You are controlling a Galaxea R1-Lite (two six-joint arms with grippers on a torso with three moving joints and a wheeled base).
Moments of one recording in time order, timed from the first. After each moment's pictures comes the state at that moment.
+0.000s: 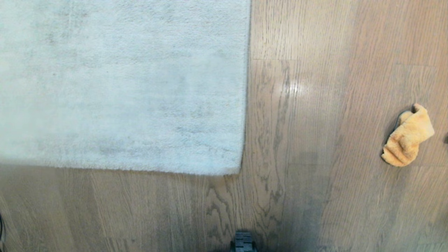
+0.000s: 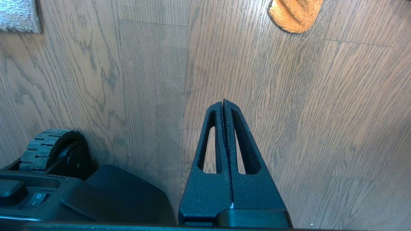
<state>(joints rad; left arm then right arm) -0.01 0.00 0.00 0.00 -0.01 0.05 -0.01 0.00 -0.02 0.05 0.02 -0.05</state>
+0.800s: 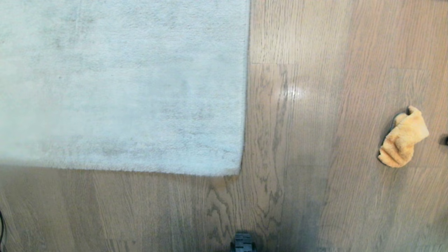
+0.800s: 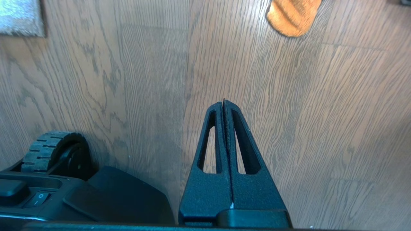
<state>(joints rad) -0.01 0.00 0.00 0.00 -0.01 0.06 -0.01 0.00 -0.02 0.05 0.02 -0.05</state>
